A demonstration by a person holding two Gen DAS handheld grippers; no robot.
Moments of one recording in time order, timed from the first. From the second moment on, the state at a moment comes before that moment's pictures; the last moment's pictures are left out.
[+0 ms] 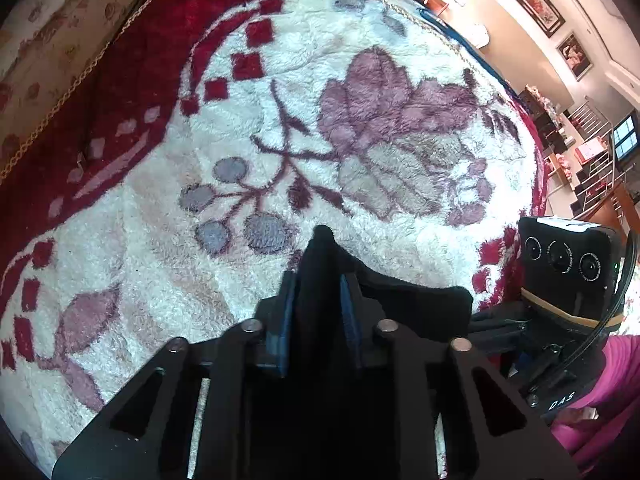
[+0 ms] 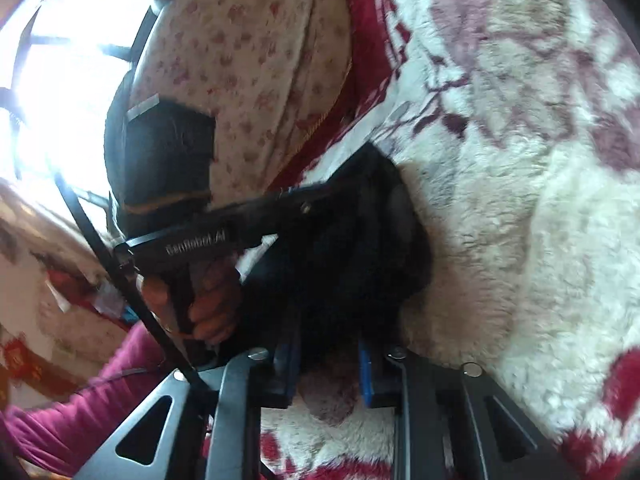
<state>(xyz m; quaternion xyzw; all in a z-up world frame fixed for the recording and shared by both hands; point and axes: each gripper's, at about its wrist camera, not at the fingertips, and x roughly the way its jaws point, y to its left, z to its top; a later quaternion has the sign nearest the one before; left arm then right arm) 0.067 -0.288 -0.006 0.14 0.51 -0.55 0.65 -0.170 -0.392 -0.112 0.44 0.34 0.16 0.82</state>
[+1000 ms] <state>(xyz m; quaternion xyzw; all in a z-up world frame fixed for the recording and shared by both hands) 0.046 -0.057 0.088 -0.03 0.45 -0.47 0.76 -0.133 -0.255 0.002 0.27 0.29 0.32 0.86</state>
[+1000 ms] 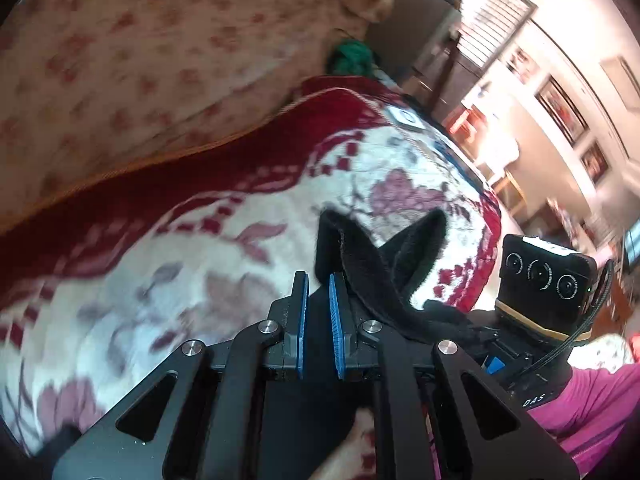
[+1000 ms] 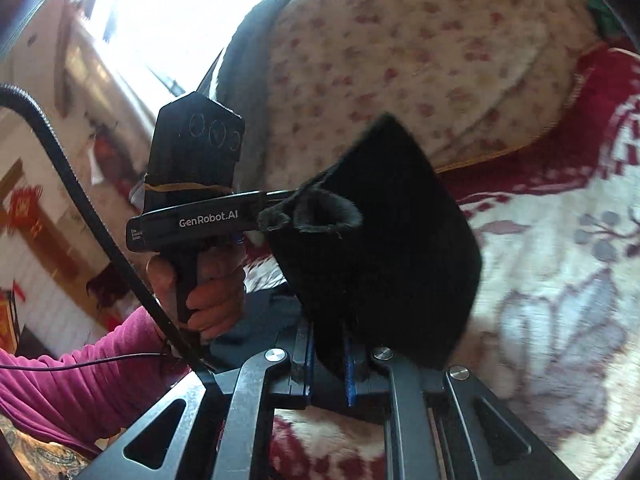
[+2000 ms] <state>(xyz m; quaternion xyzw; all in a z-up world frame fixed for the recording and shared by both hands) -0.035 0.106 0.075 -0.13 0.43 -0.31 0.84 -0.096 -0.168 -0.016 0.27 0.37 0.38 0.80</state>
